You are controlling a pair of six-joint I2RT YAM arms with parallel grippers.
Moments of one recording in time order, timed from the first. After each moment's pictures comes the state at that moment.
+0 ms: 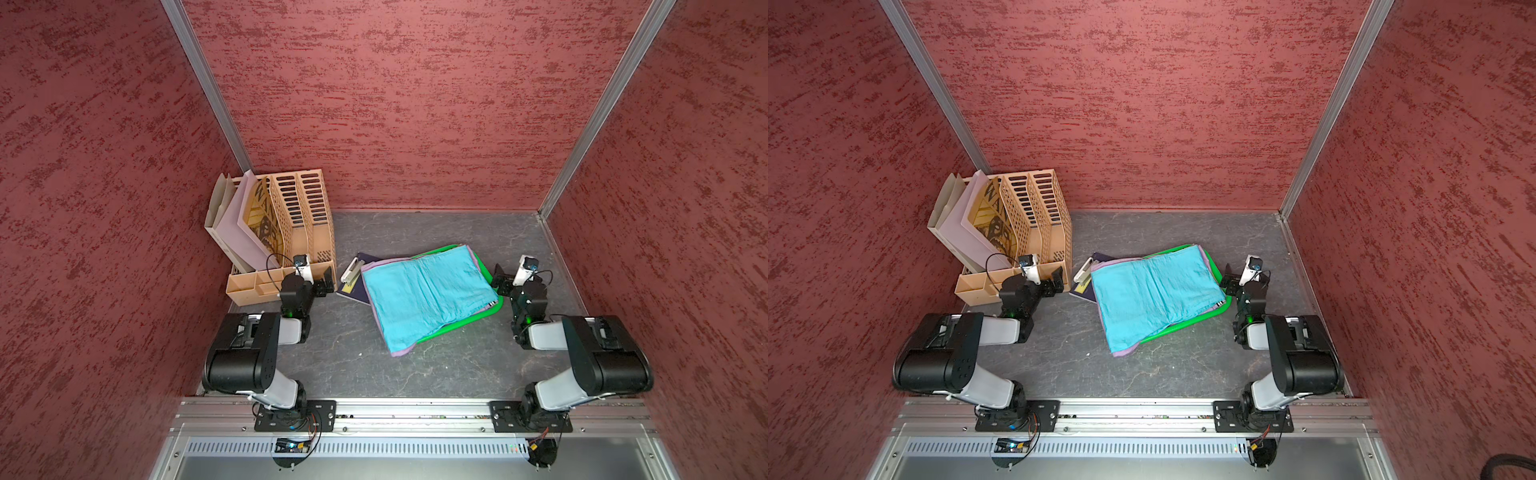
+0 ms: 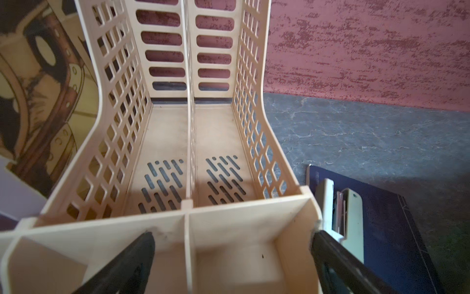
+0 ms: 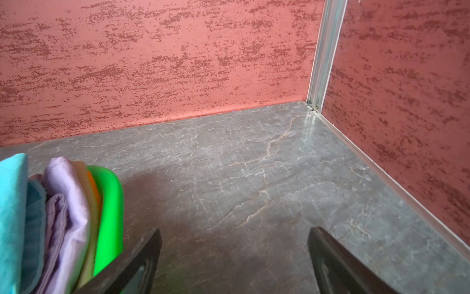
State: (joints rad) left arm 0.03 1.53 0.37 0.88 0.04 -0.09; right arm 0.01 1.53 0.34 1.02 0.13 0.12
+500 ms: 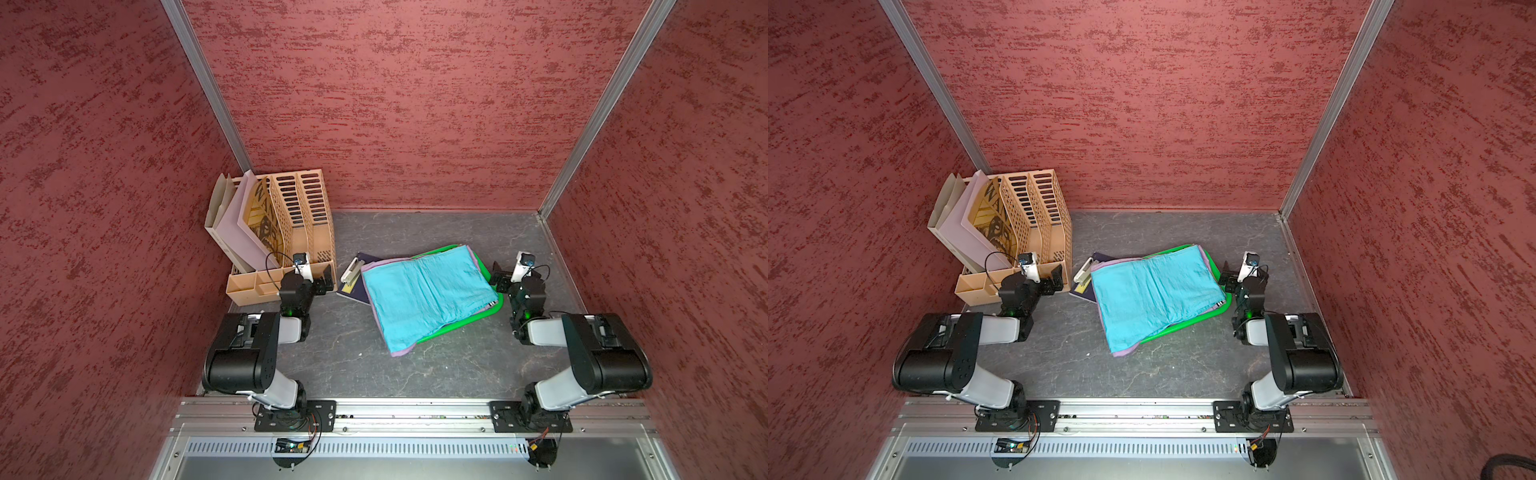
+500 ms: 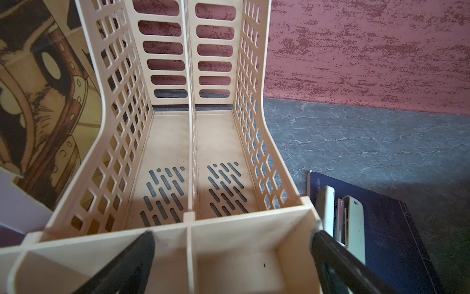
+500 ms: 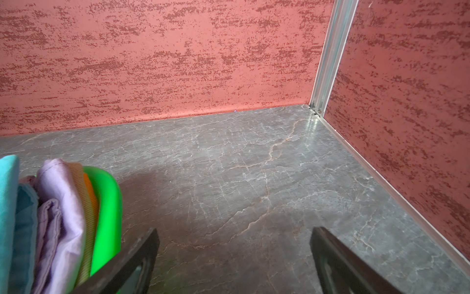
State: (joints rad) left arm 0.03 1.53 0.37 0.88 0.04 -0.09; right arm 0.01 1.54 0.36 0.99 0.13 0.09
